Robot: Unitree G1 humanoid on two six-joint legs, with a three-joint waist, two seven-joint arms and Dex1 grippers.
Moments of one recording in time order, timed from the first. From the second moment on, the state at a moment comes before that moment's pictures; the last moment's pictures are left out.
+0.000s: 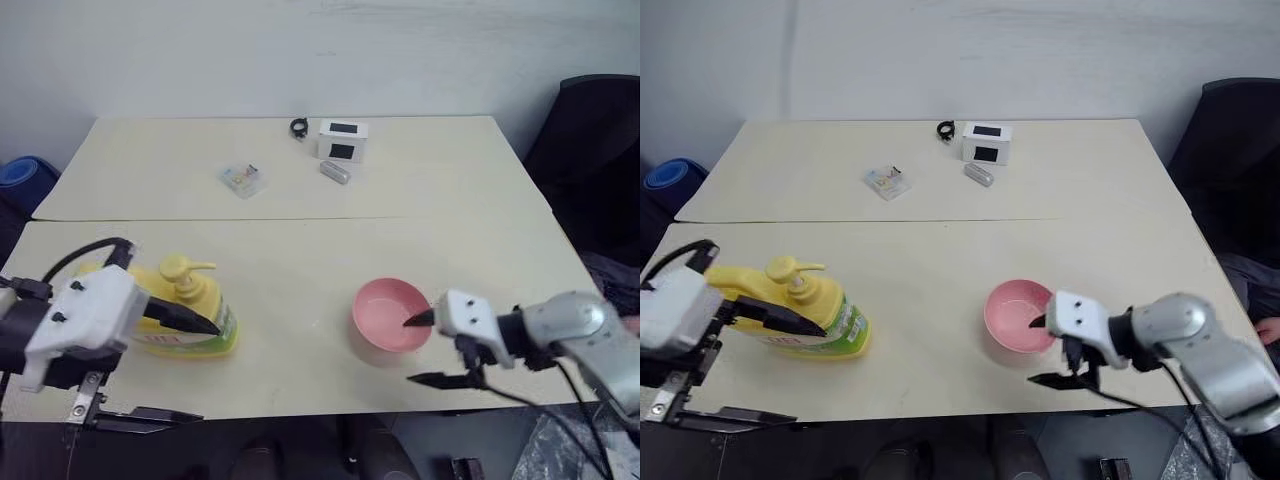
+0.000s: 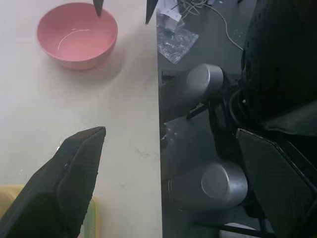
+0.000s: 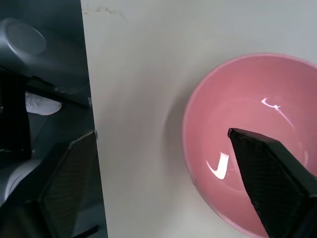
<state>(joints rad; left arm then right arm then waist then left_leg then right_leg) 0.09 1.28 0.69 -0.74 -0.87 0.78 -1.35 -0.14 -0.95 0.15 -0.57 0.29 0.63 1.10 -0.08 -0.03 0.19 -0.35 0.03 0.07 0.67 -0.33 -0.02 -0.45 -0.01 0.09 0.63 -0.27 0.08</state>
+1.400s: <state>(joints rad) -0.33 1.22 0.67 -0.42 -1.16 0.94 -0.85 -0.78 -0.77 0.38 -0.36 0.17 0.62 1.23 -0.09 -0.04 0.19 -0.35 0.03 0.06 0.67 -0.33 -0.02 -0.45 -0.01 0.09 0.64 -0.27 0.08</state>
